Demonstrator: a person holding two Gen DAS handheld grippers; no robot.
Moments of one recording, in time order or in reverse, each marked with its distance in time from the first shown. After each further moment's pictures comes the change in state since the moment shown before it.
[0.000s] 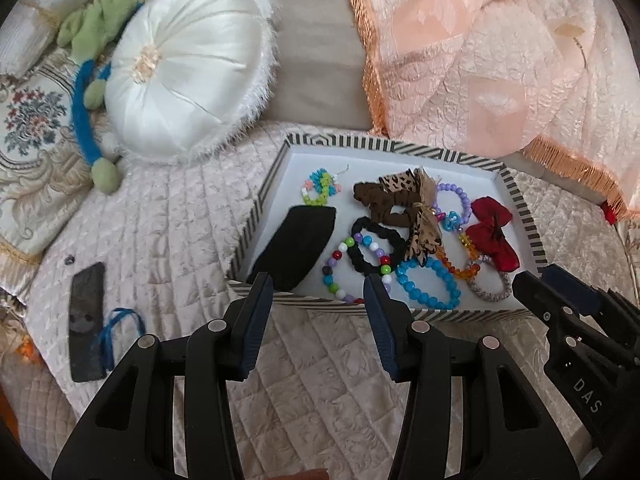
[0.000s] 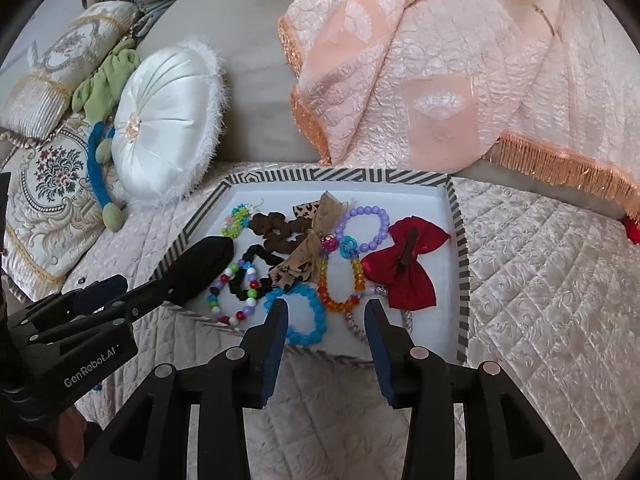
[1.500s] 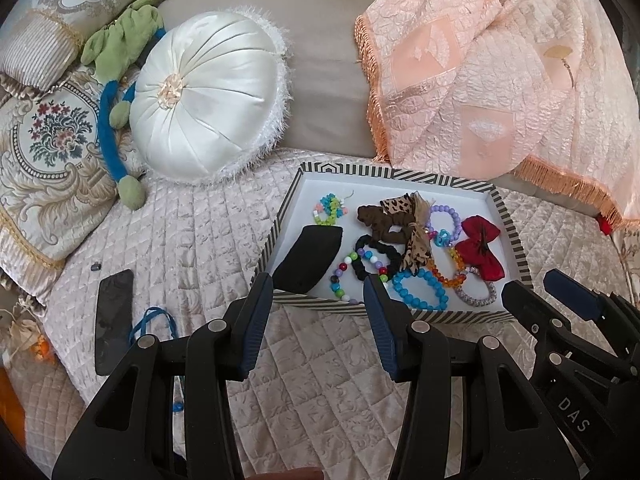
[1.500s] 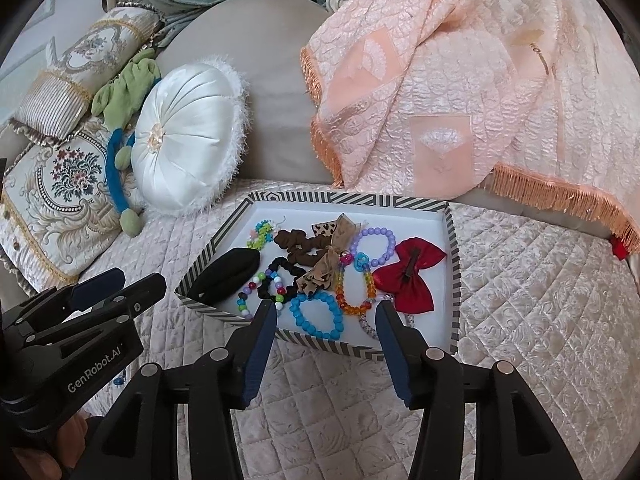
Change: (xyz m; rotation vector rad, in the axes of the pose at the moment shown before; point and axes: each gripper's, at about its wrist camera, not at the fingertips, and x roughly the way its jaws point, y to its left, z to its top) left arm -0.045 0.004 -0.002 -0.012 -0.069 0.021; right arm -0.039 0.021 -0.002 -0.032 -0.052 -0.002
